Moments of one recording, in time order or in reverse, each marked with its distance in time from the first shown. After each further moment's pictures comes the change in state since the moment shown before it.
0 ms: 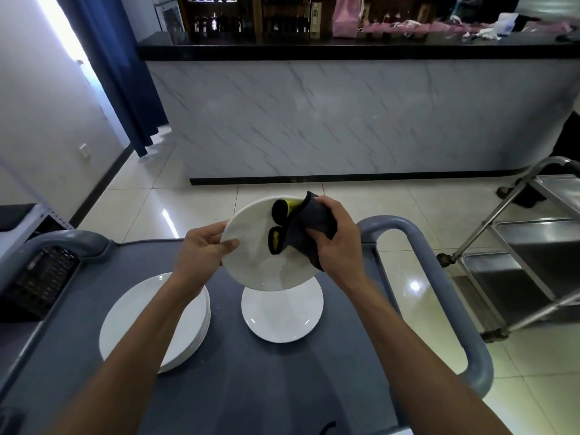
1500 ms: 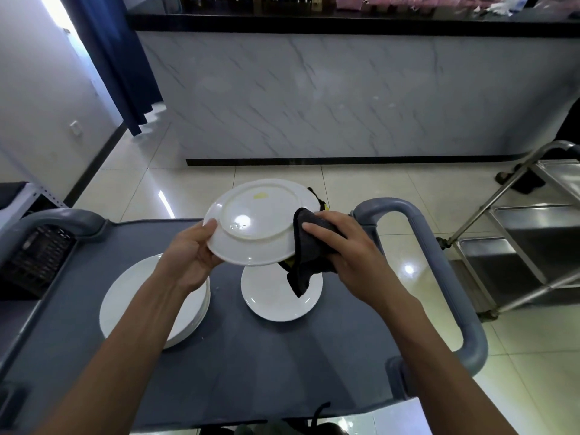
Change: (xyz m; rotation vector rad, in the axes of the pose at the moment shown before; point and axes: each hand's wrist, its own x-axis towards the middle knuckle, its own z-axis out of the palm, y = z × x) left_hand -0.012 -0.015 -0.015 -0.584 0.012 -0.401; right_hand -0.047 -0.017 -0.048 -0.489 -0.371 -0.410
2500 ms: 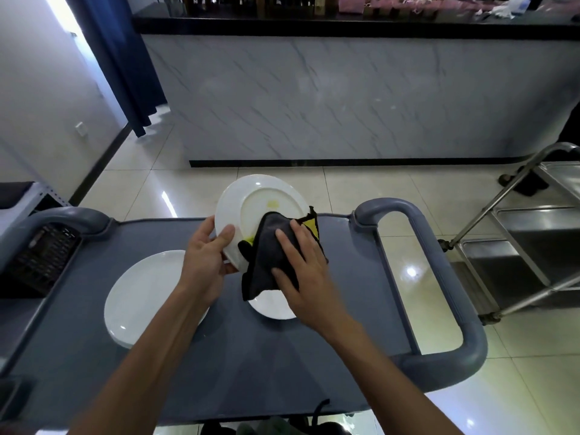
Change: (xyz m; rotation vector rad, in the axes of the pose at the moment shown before) left_hand -0.024 -0.028 0.026 0.207 0.063 0.268; right_hand -0.013 -0.041 0.081 0.099 0.043 0.203
